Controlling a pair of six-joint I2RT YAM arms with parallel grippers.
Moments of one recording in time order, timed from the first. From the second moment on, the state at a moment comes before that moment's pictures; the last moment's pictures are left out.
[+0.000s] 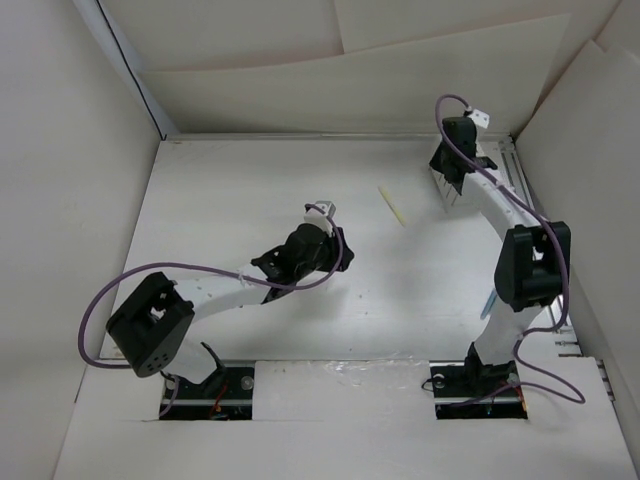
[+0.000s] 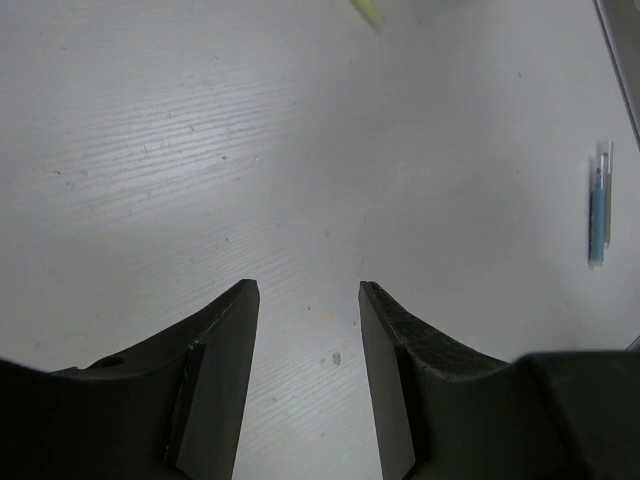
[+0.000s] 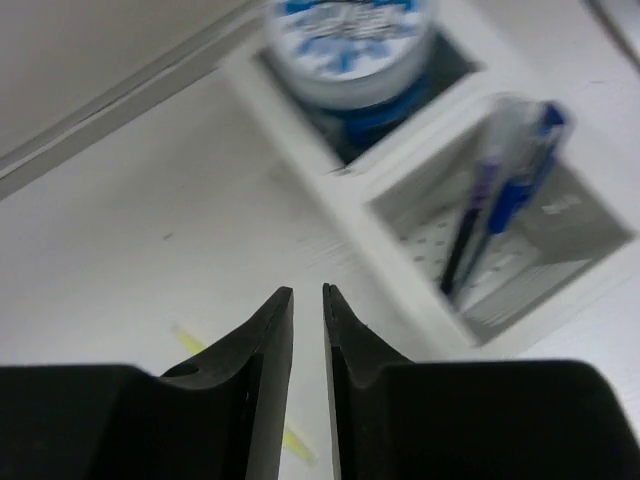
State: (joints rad) left arm -0.85 1.44 0.74 0.21 -0.11 -0.60; right arm 0.11 1.83 1.49 -0.26 0.39 0.49
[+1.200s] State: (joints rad) left arm -0.67 0.90 0.55 0.04 -0.23 -0.68; right arm 0.58 2.29 1.82 -0.45 0.15 0.27
